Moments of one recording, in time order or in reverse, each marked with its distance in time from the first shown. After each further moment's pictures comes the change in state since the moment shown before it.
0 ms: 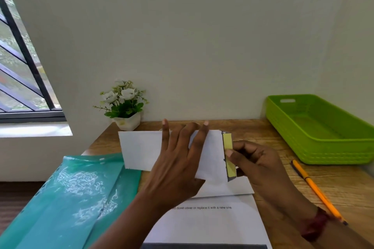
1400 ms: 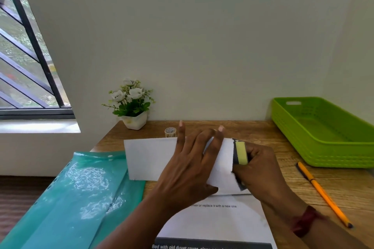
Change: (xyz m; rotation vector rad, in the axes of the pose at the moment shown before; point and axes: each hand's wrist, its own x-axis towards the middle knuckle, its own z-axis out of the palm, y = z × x) left_hand -0.004 0.006 0.002 0.066 -0.029 0.094; right_hand 0.004 0.007 0.013 -0.217 0.065 -0.124
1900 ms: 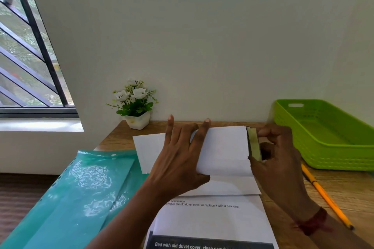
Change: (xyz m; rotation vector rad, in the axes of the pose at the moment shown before) left_hand -0.001 -0.024 -0.002 -0.053 0.080 -0.091; right_hand 0.002 0.004 -0.017 -0.257 0.257 -0.350
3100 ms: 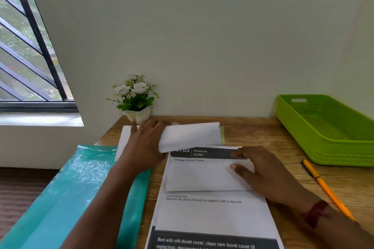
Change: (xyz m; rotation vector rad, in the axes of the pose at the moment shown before) left_hand -0.016 -0.087 0.004 -0.040 -0.226 -0.326; right_hand -0.008 0.055 0.000 -0.498 -0.647 0.053
